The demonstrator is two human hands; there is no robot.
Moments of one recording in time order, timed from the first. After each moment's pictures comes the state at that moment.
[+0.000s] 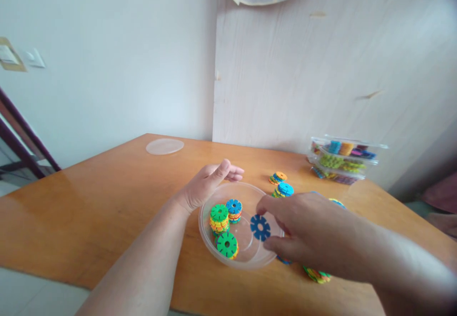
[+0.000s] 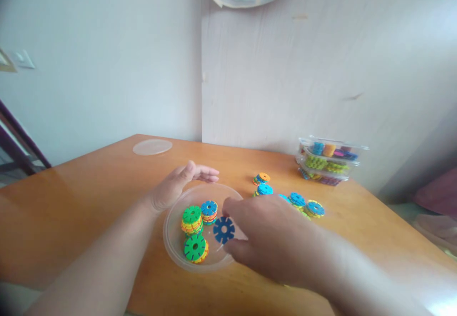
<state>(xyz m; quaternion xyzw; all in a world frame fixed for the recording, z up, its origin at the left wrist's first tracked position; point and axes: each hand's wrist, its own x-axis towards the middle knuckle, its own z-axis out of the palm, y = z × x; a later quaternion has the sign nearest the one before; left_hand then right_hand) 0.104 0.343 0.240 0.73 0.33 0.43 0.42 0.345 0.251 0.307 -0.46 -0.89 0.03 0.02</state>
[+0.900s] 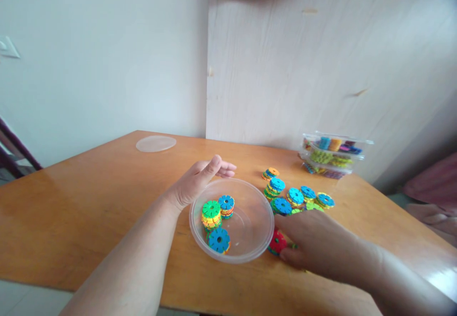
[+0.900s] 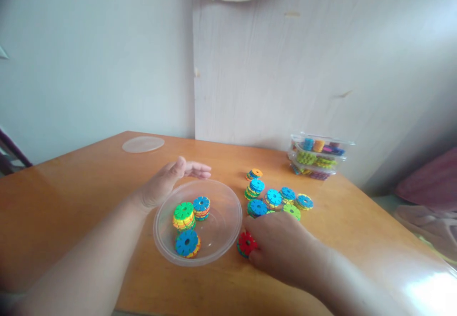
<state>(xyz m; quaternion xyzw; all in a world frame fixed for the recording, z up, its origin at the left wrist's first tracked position) 0.103 0.341 0.241 0.74 0.33 0.42 0.41 0.376 0.243 0.268 -0.51 -0.86 0.04 -0.05</state>
